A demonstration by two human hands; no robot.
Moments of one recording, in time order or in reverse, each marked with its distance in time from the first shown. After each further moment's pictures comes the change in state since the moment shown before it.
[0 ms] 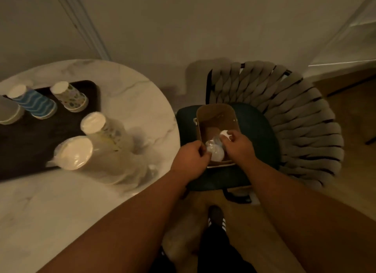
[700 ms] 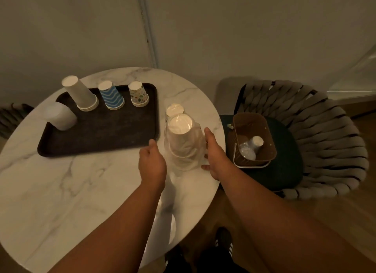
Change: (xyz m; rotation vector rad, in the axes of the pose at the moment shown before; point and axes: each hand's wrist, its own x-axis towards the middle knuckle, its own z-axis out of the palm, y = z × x) left_hand -0.132 -0.117 -0.140 -0.833 0.668 -0.570; right_hand -0.152 -0.138 0.127 0.598 -0.390 0.312
